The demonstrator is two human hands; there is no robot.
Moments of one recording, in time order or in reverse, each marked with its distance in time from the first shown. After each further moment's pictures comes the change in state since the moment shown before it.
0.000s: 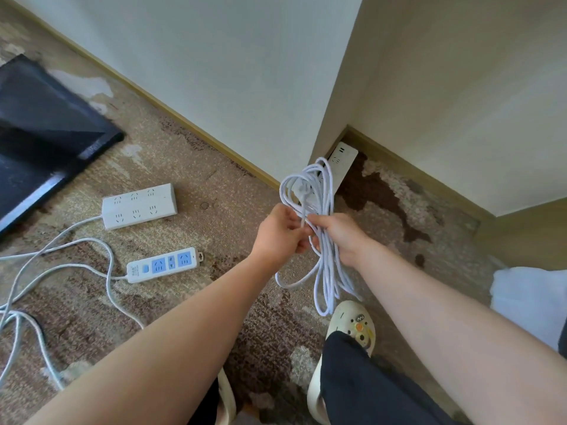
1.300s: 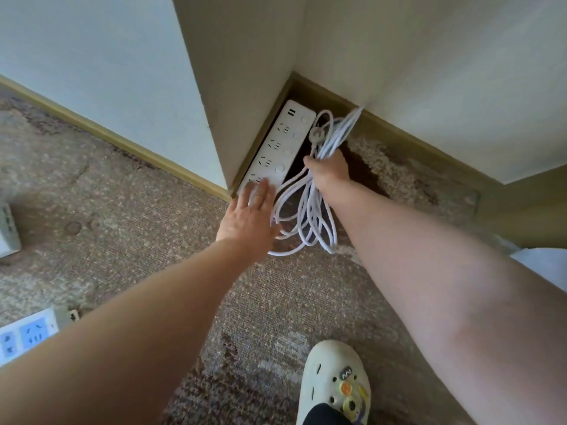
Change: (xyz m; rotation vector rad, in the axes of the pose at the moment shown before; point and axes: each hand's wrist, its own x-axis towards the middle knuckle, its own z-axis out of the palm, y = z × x) left_hand 0.208 -0.120 0.104 1.297 -0.214 0.334; right_hand 0.240 -0.001 -0.124 -0.277 0.603 -0.104
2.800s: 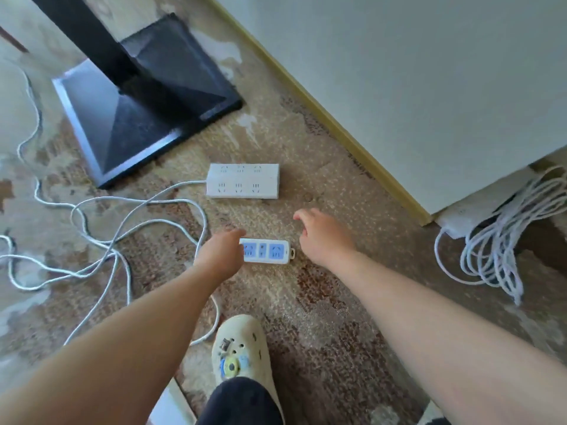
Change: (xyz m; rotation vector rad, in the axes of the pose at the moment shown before) left_hand -0.313 -0.269 -0.032 -0.323 0.074 -0.741; right_hand -0.322 -0.053 0.207 -0.846 -0.647 -0.976
